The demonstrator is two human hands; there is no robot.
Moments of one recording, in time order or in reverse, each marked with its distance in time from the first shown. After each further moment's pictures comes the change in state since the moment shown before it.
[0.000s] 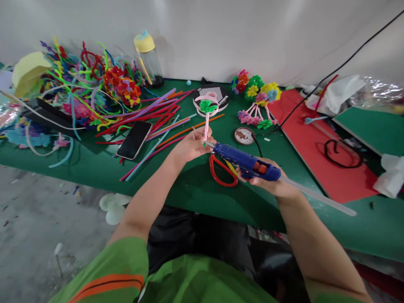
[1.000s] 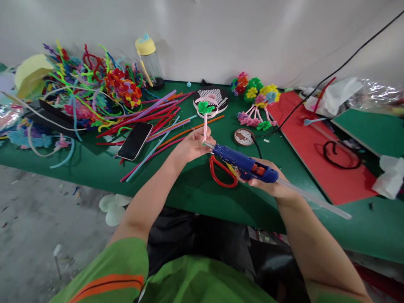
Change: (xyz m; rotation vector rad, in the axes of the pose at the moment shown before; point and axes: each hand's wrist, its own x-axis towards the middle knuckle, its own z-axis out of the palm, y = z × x) left_hand 0.000 0.000 0.000 -0.045 -0.027 0.021; right_hand 0.005 -0.014 0.003 -0.111 -0.004 -0.024
